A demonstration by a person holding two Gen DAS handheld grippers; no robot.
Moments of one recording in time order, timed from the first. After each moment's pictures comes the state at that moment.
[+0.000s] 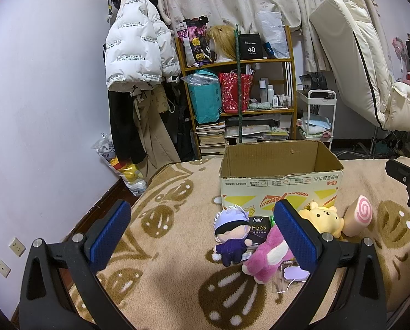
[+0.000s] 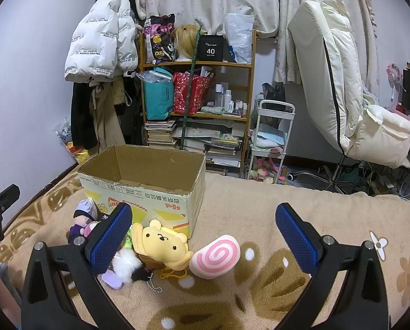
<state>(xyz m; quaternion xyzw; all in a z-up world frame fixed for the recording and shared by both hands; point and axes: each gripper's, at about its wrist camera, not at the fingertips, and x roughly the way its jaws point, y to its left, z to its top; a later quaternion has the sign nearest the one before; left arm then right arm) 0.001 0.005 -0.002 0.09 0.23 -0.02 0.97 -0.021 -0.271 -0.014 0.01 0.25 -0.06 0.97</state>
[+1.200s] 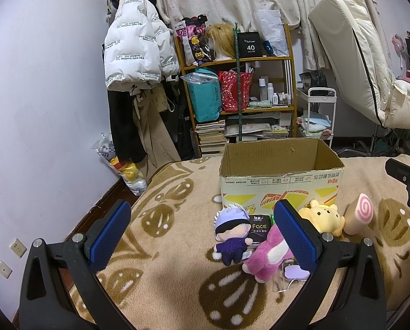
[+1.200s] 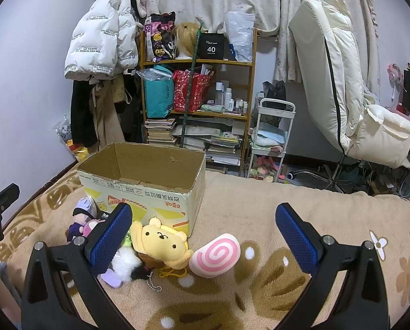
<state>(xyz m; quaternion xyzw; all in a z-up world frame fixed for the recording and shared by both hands) 0.002 0.004 -0.006 0.09 0.23 -0.02 0.97 -0.022 -0.270 -0.021 0.01 0.26 -0.06 0.96</state>
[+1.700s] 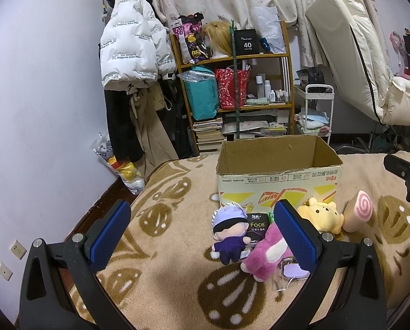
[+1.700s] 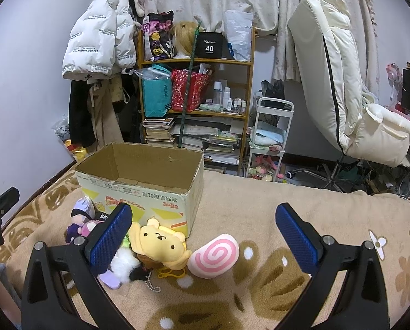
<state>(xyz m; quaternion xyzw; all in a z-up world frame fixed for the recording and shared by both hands) 0.005 0.001 -0.009 0.10 0.24 -0.03 0.96 -0.023 -0.267 -0.039 0.00 0.26 -0.06 0.96</state>
